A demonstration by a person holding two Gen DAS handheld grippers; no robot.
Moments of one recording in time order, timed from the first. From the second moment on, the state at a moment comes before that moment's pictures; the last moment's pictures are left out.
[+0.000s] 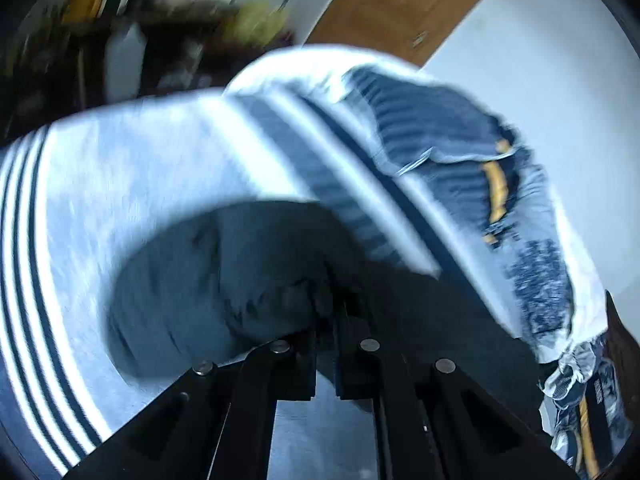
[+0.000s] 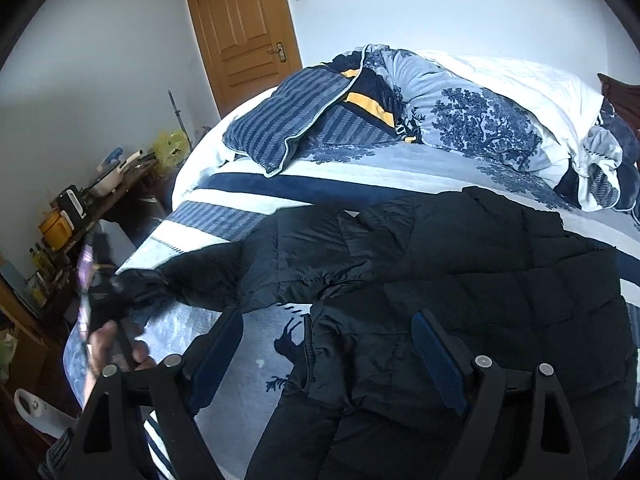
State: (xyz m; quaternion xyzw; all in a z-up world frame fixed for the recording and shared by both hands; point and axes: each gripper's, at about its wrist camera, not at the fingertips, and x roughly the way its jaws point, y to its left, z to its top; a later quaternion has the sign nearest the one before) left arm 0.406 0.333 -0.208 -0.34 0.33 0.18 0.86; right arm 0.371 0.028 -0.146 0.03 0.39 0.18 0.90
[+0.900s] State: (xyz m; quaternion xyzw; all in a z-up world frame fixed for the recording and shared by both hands) left arm 0.365 -0.012 -0.077 0.06 0.25 -0.08 0.96; right arm 0.340 -0.151 -0.132 0.12 0.38 0.10 0.91
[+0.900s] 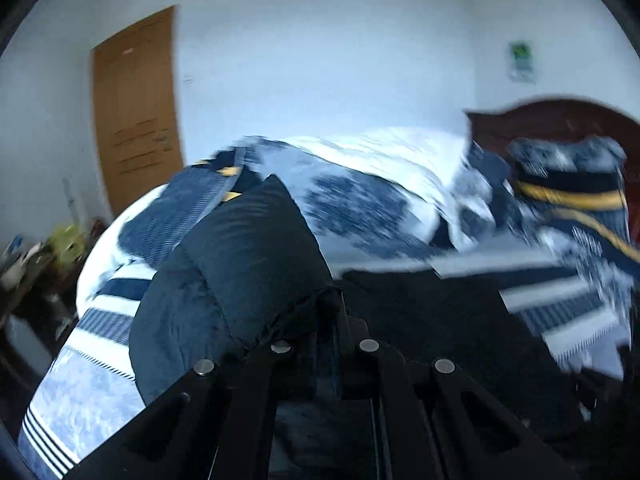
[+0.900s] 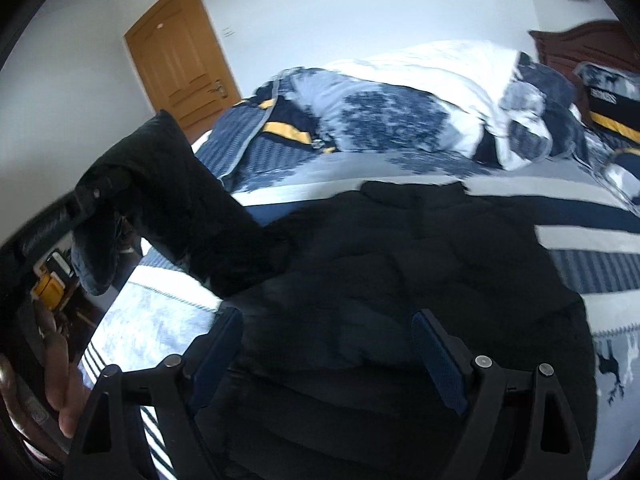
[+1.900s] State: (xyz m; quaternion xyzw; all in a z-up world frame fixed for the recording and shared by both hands) left arm 0.313 0.070 -0.183 -0.07 0.40 -0.01 0.91; right arm 0.411 -0.188 -0.166 0.18 0.46 0.22 0.84
